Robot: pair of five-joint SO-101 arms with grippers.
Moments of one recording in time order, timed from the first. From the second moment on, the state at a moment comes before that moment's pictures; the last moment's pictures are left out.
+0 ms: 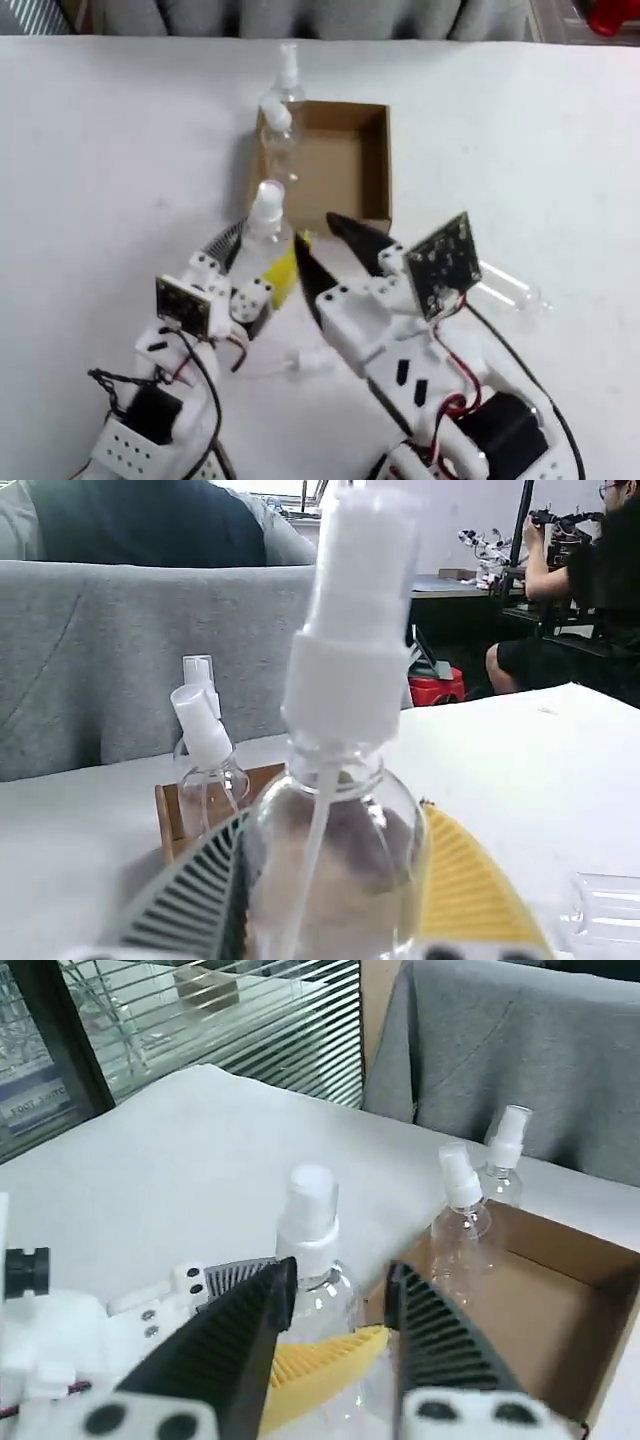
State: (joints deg) left arm 20.8 -103.3 97.1 18.5 3.3; right arm -38.9 -75.2 39.2 58.8 -4.8
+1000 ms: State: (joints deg) left arm 20.8 -103.3 97.1 18.5 3.3; right arm -18.9 -49.5 50.2 40.1 -4.8
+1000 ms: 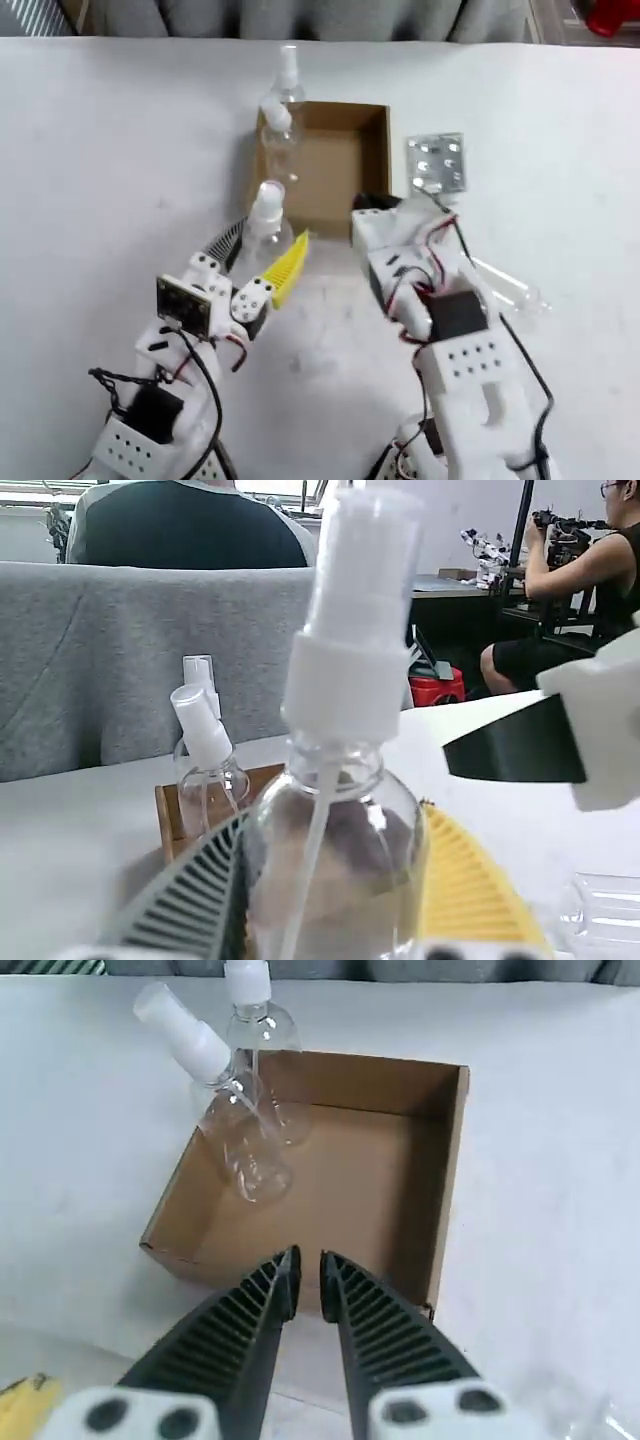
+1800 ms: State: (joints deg) left arm 20.7 -103.3 97.1 18.5 3.6; right arm -34.5 -47.4 41.7 37.5 -4.8
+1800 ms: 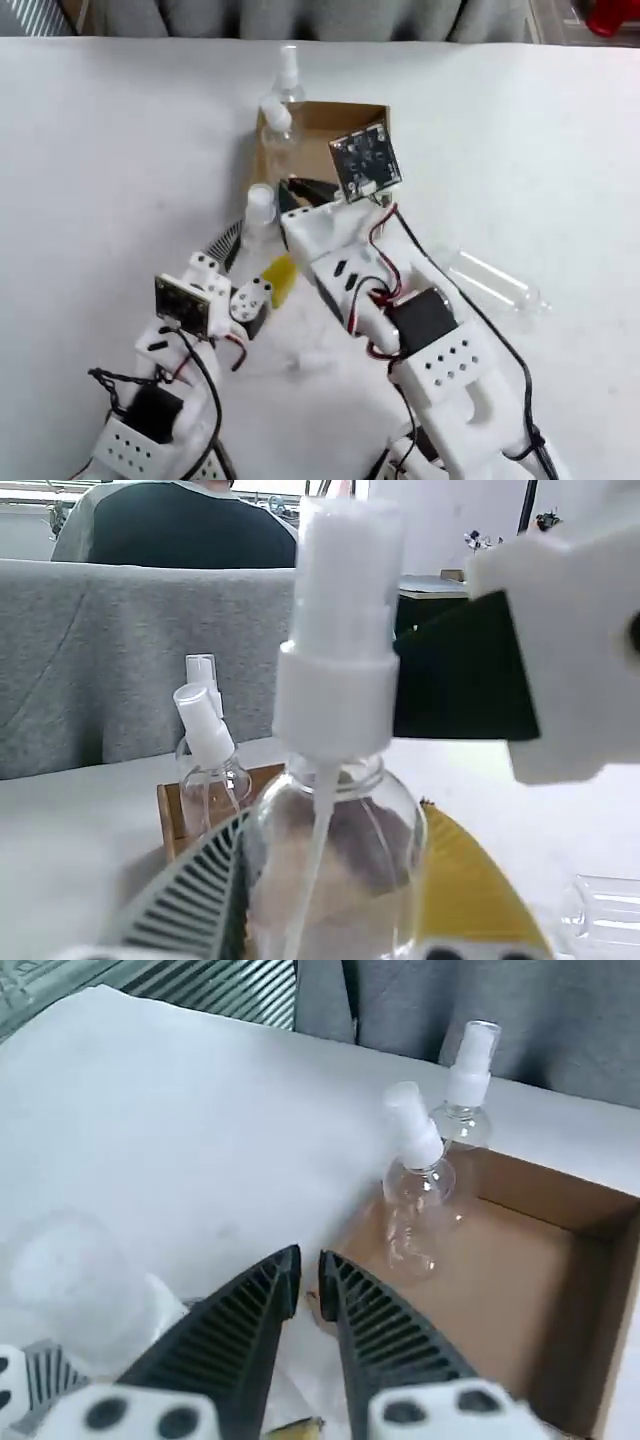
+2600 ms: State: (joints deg) left arm 20.8 -103.3 96.7 24.4 3.4; right arm -16.2 -47.4 54.2 37.5 -4.8
